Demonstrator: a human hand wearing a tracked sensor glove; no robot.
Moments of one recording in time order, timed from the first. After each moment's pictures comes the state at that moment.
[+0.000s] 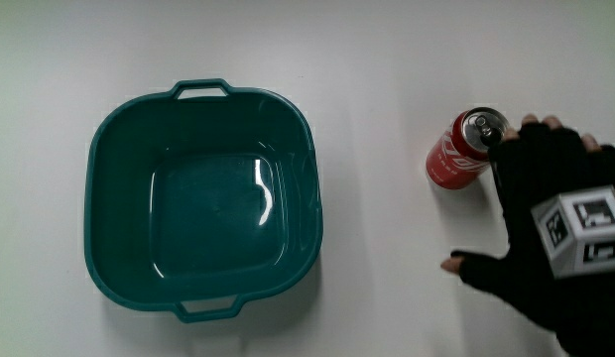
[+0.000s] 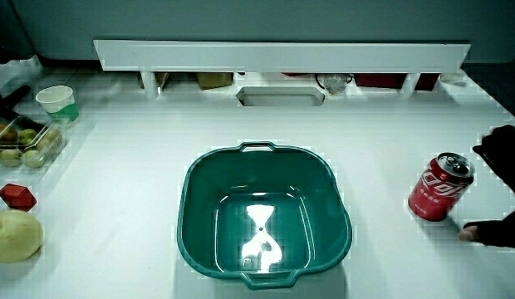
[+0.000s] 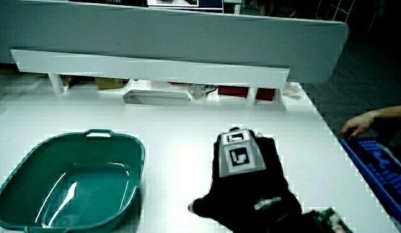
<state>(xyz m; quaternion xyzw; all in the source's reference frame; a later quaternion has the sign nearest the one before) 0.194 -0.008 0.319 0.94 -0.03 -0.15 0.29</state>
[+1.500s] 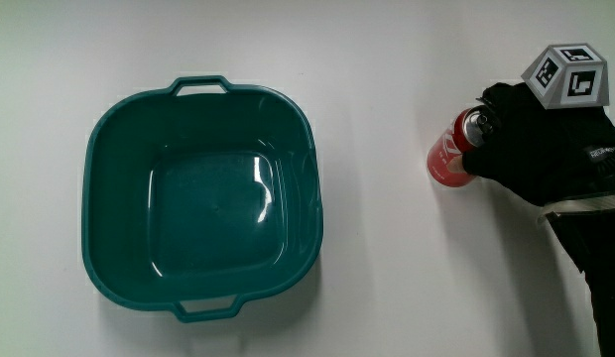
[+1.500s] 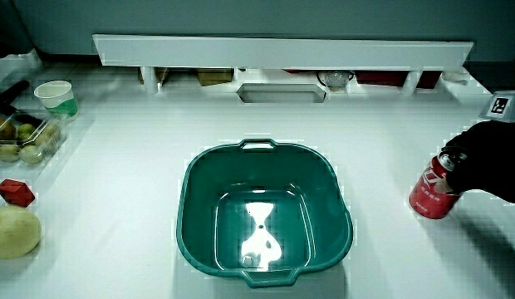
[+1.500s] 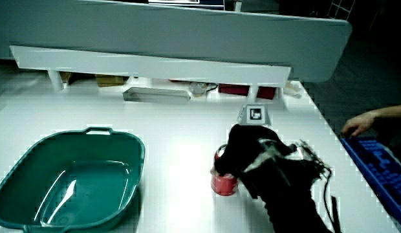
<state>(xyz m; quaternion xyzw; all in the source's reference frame) 0.220 -0.106 0.378 0.92 -0.04 -0.01 0.40</state>
